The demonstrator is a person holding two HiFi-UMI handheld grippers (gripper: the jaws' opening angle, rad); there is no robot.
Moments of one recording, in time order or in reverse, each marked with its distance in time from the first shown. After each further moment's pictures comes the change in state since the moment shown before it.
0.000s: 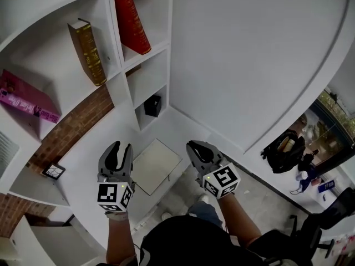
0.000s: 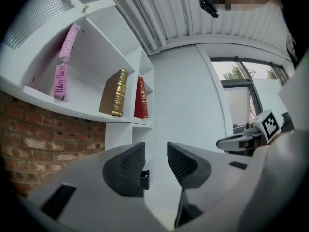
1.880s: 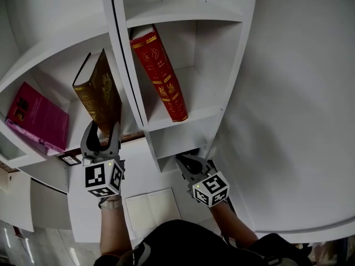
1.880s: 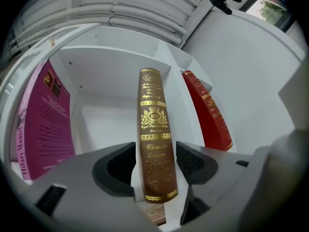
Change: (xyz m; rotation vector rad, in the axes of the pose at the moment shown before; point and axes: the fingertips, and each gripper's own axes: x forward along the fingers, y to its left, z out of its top) left arm 0.169 0.173 0.131 0.190 -0.091 0.779; right arm 0.278 -0.097 0.020 0.074 0.064 0.666
